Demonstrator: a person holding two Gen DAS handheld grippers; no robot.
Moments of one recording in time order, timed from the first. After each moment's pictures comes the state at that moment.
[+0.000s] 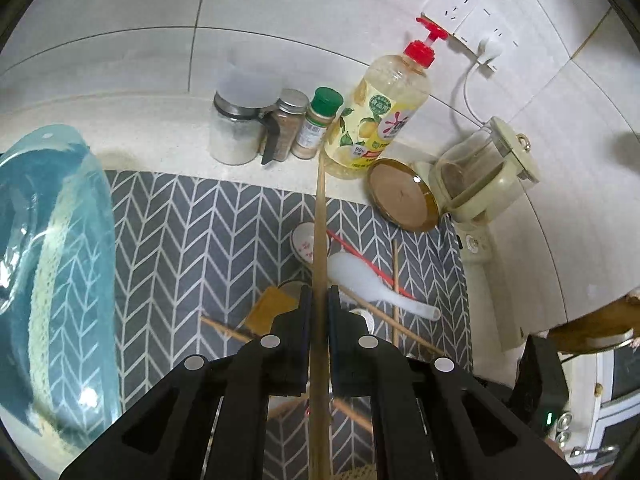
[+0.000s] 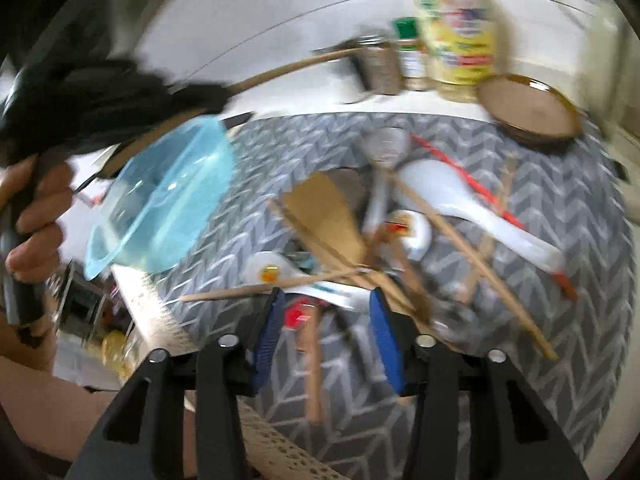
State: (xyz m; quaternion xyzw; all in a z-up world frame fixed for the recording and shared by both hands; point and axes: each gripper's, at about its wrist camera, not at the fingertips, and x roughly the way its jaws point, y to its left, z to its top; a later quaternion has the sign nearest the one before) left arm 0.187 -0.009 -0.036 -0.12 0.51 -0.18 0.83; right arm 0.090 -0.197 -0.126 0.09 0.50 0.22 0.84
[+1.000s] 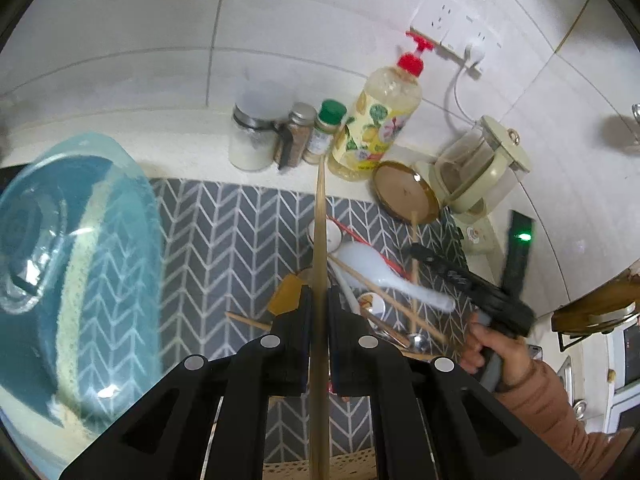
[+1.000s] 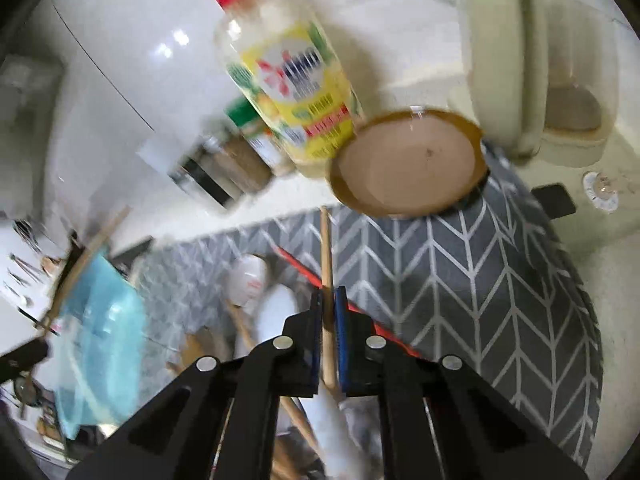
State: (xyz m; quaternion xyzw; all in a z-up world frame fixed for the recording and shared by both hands) left arm 0.151 0.013 -0.009 -0.09 0.49 -0.17 0.85; right arm 0.188 -0.257 -0.130 0.21 0.43 0.07 0.87
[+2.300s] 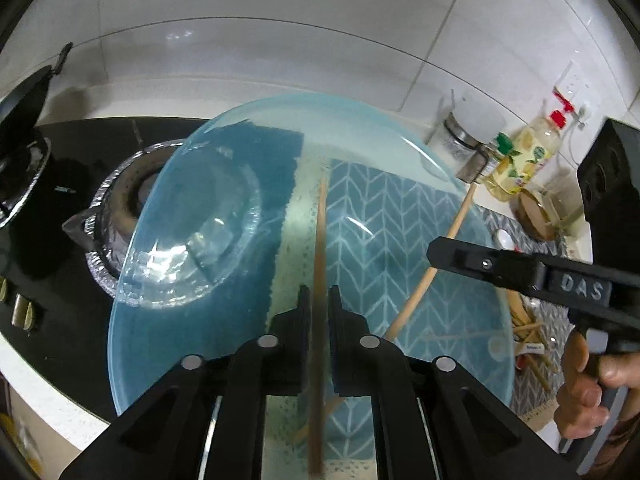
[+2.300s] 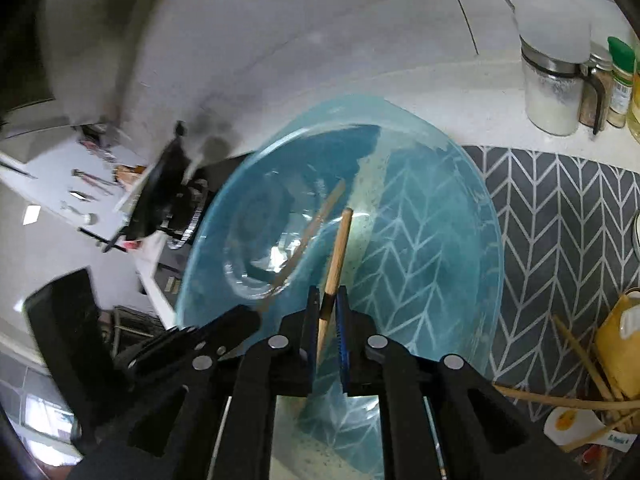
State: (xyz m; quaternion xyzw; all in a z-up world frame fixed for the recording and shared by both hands) left arm 0.153 0.244 -0.071 -0.09 0.49 -0.05 0.87; right arm 0.213 0.074 -0.090 0.18 0.54 0.24 0.79
